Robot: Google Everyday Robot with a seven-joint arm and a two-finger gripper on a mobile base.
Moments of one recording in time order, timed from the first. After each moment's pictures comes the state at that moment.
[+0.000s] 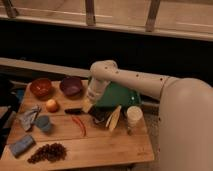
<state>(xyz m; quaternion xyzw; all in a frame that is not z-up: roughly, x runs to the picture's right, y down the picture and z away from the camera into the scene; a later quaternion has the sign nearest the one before) -0.078 0.083 0.792 -0.43 -0.06 0.29 0.85</state>
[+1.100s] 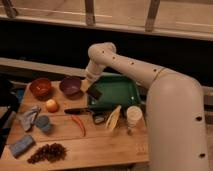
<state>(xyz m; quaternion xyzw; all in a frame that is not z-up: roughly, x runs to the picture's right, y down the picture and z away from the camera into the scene) -0.089 -0.021 0.817 -0.34 -0.10 0.29 0.89</state>
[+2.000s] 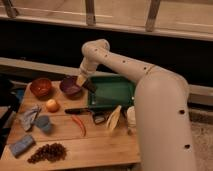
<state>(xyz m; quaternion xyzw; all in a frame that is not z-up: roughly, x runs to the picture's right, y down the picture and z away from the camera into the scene) -0.116 -0.067 0.839 -0.28 -0.12 0.27 0.91</state>
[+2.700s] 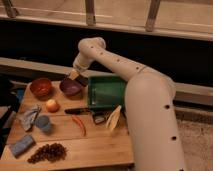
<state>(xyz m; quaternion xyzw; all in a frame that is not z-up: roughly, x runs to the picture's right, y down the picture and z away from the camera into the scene) -0.175 -0.100 0.856 -0.27 -0.20 0.27 0.90</state>
